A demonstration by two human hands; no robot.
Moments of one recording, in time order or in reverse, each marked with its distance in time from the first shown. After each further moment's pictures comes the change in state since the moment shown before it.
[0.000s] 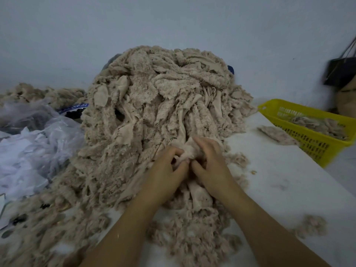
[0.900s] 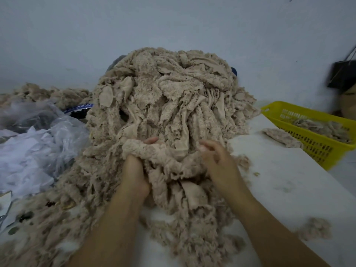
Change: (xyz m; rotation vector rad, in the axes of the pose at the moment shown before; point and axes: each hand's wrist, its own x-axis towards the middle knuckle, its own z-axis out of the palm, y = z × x) left_hand 0.020 -0.019 -0.037 -1.117 0.267 -0.548; right_hand -0.008 -0.014 -0.010 0.199 0.076 0.115
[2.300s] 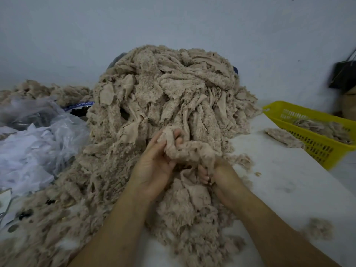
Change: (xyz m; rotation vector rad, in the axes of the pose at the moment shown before) left_hand -0.021 -0.004 0.020 -0.210 -0.329 -0.039; right_hand 0.005 0.009 0.013 0.490 -0.075 0.403
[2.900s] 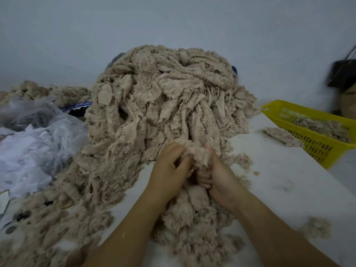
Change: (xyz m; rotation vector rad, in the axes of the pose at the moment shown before) left_hand -0.003 -0.032 0.002 1.421 -0.044 0.574; right_hand -0.010 -0.009 0.004 0.257 -0.170 0.092
